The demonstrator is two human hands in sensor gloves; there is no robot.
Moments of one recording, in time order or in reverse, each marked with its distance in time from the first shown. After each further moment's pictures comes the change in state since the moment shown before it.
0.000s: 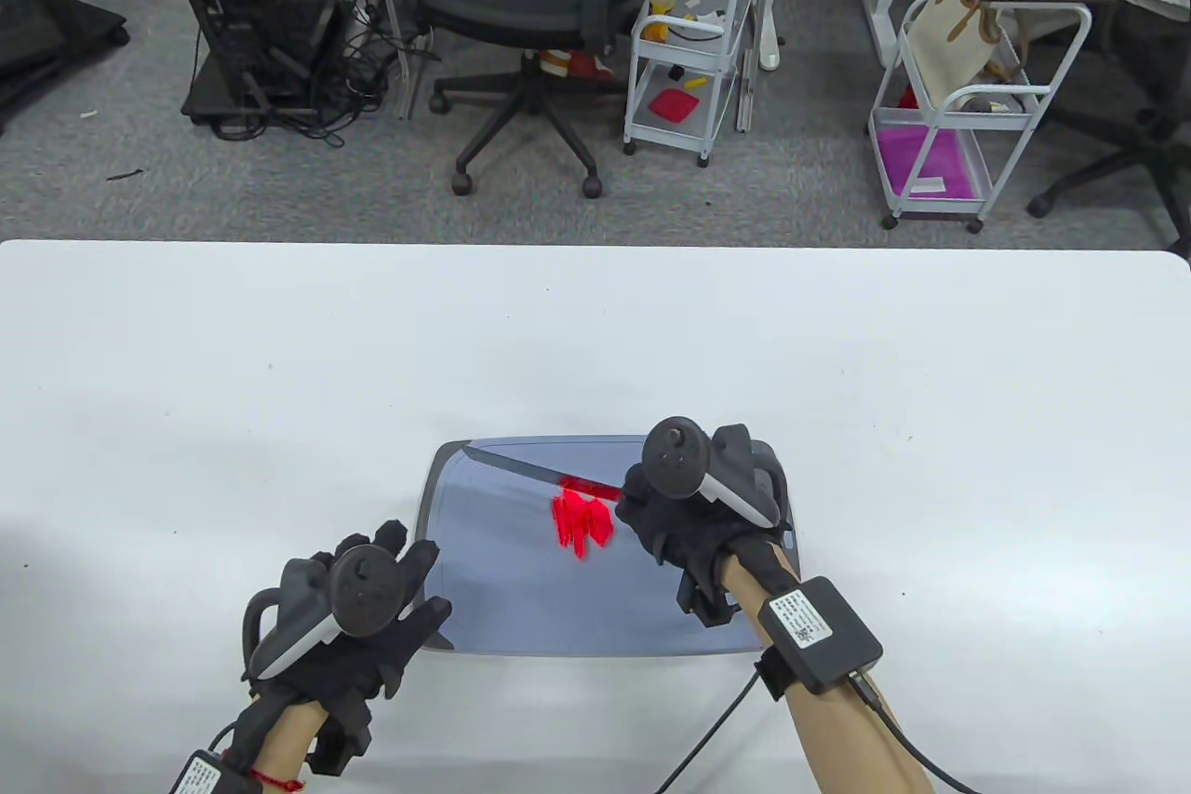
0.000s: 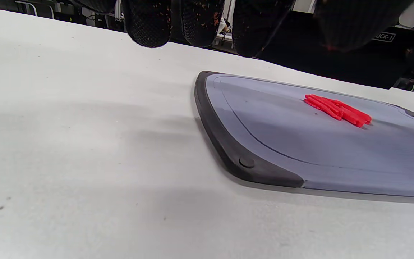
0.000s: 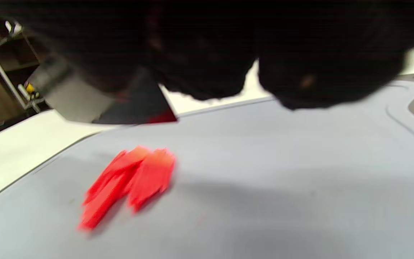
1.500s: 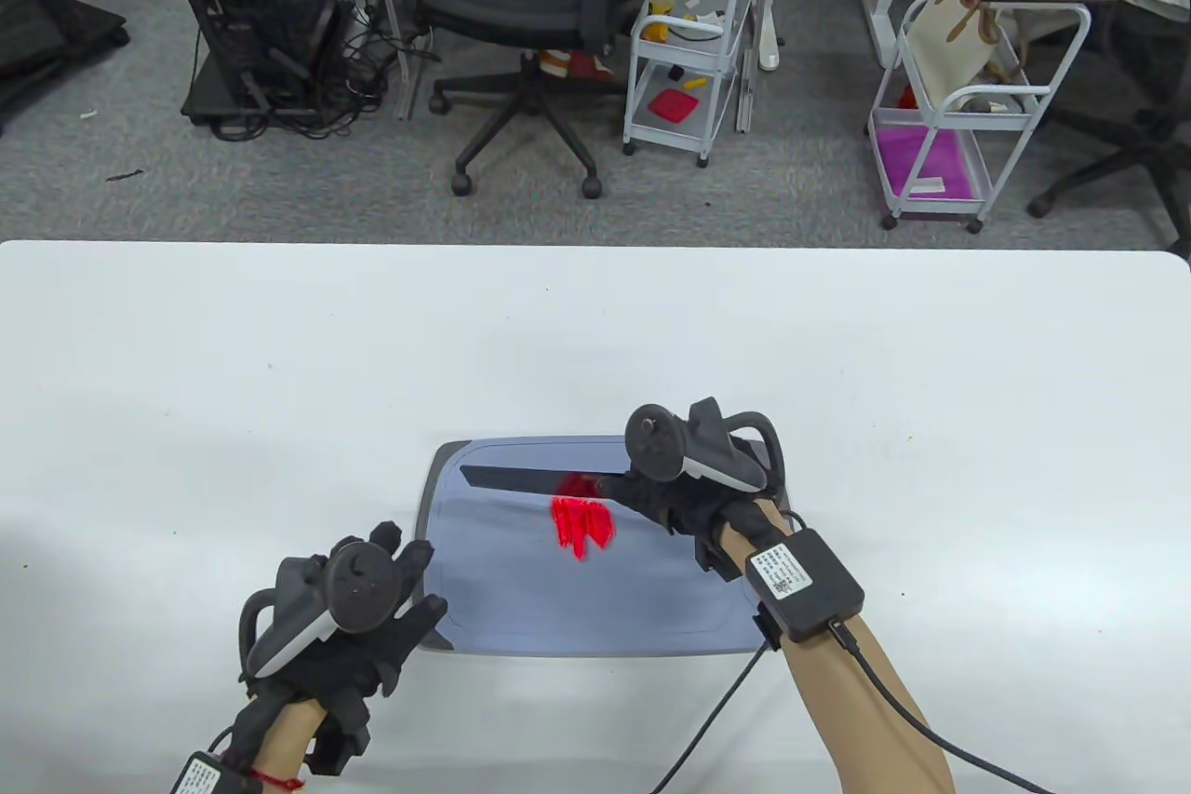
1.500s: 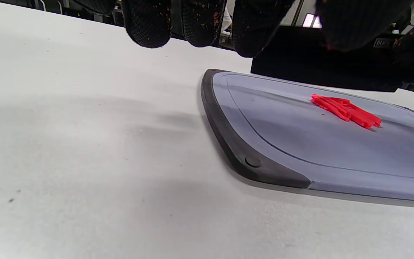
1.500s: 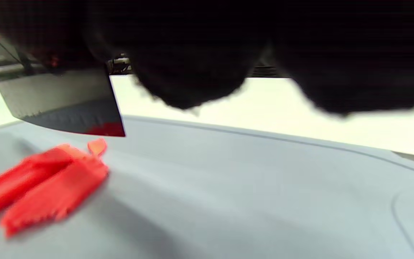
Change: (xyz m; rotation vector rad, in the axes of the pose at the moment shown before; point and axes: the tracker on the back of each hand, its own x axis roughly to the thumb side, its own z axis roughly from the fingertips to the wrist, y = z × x) left_hand -0.005 0.000 -0.002 -0.007 0.025 0.022; right_hand 0.012 0.004 -0.026 -0.005 -0.148 0.286
